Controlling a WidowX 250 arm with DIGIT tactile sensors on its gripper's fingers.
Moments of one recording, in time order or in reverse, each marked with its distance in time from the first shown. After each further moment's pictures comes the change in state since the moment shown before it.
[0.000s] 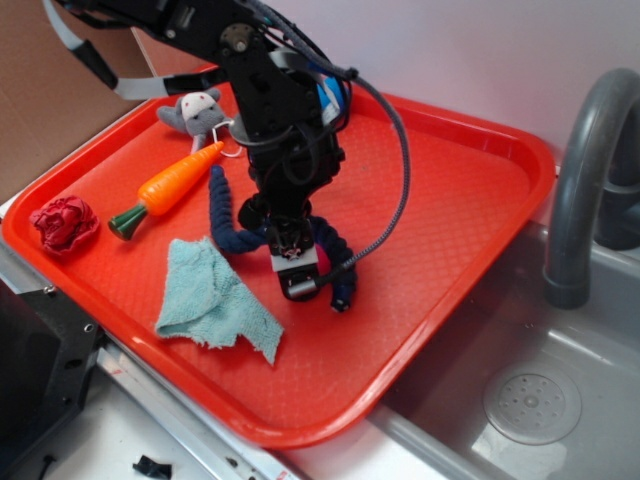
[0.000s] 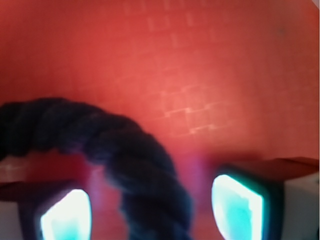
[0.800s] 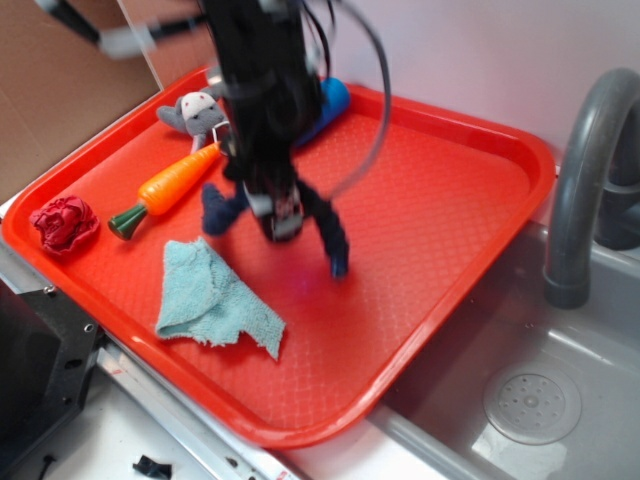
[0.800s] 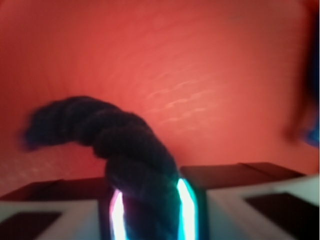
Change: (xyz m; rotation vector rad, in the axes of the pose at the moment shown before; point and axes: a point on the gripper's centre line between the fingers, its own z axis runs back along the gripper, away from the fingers) arm -0.007 0.007 0.059 0.007 0.038 0.270
